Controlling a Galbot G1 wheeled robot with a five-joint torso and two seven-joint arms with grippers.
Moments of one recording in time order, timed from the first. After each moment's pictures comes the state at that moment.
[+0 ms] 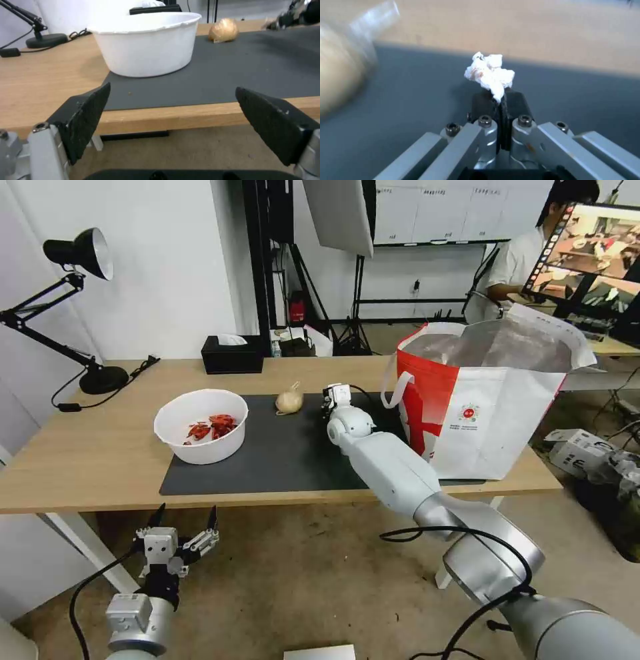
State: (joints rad) left arm 1.78 -1.21 -0.57 -2.23 -0.22 0.02 -0.21; right arm -0.21 1.49 -0.26 0.89 0.65 -0.34 0.41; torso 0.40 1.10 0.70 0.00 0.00
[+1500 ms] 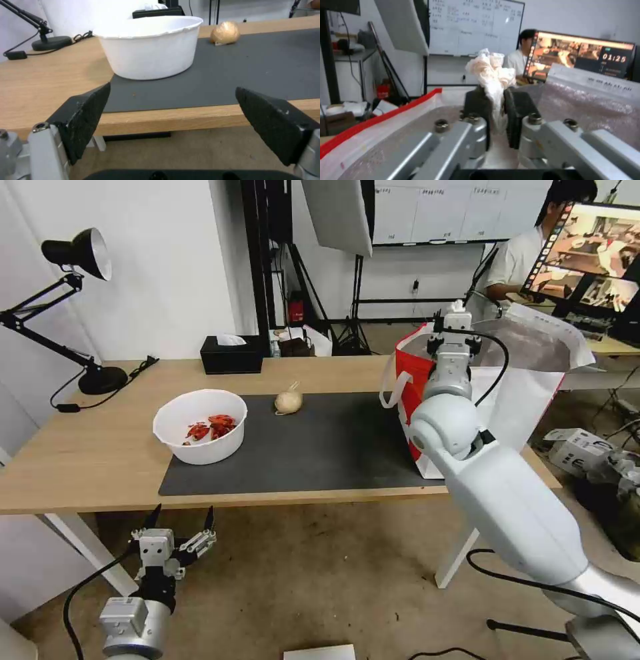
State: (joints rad) left arm 1.81 -1.22 -0.58 -2.26 -0.22 0.02 -0.21; right arm -0.45 1.06 -0.04 1.82 0.60 -0.51 0.95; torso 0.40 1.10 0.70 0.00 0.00
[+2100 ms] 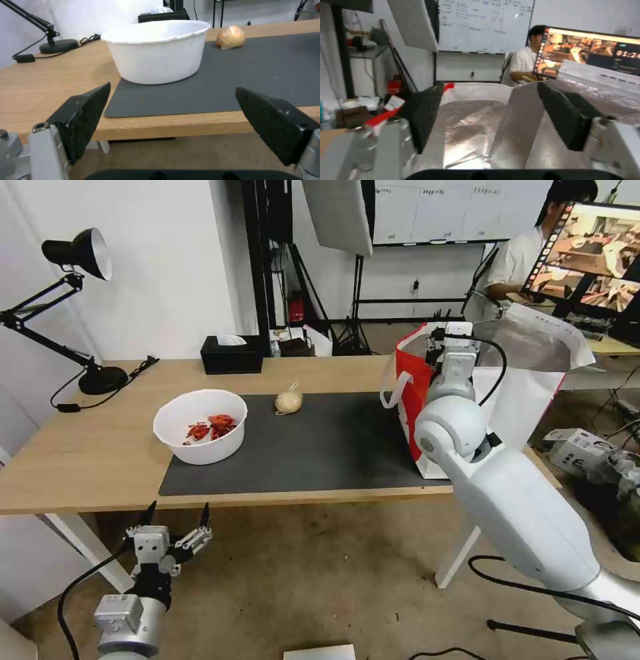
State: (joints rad) left arm 1.81 -1.22 -0.60 -2.27 -0.22 0.02 -0.21; right arm -0.46 1.04 -0.04 1.85 0.65 -0.51 0.92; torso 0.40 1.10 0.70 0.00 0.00
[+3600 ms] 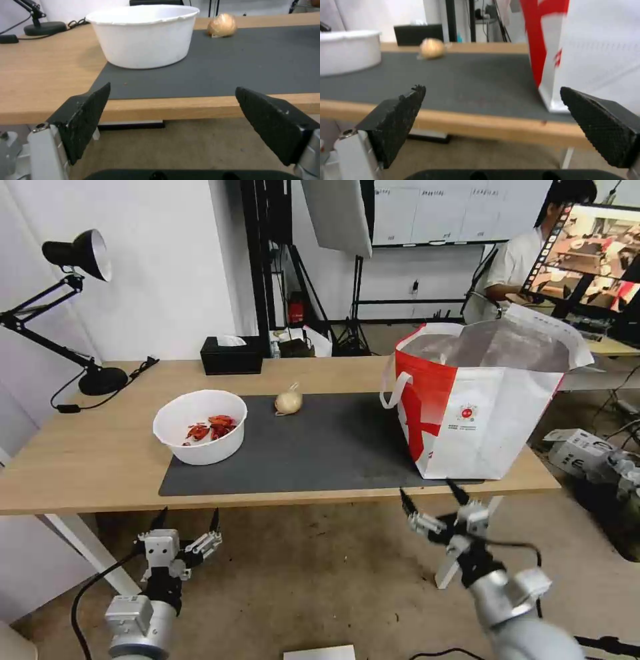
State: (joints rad) left arm 1.81 -1.25 -0.56 -2.28 -0.24 0.08 -0.21; right arm -1.66 0.99 0.35 2.13 0.40 0.16 0.16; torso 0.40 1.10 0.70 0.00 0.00
